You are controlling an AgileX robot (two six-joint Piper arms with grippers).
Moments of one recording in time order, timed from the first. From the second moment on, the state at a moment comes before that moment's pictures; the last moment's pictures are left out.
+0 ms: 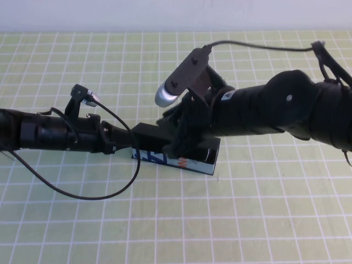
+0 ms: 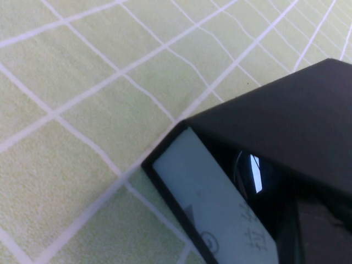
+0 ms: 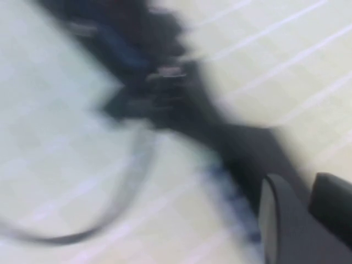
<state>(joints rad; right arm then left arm) 0.68 1.71 -1.25 0.80 0.31 -1.00 -0.04 2.08 -1.16 -1.47 1.05 1.78</state>
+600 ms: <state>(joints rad) 0.68 1.85 -1.25 0.33 0.49 -0.20 -0.04 2.08 -1.16 -1.47 1.05 1.77</state>
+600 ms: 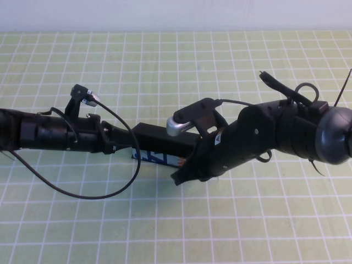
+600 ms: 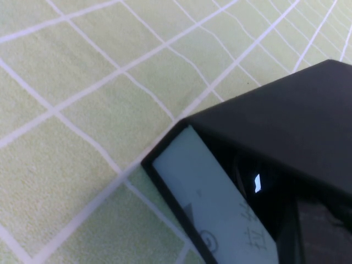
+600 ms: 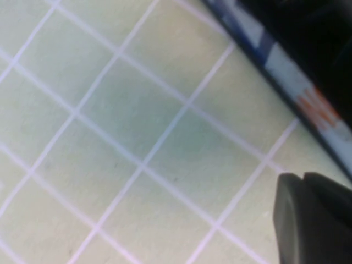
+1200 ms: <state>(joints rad) 0.58 1.88 -1.31 0.33 0.39 -0.17 -0.04 2.08 -1.16 -1.41 1.09 1.75</state>
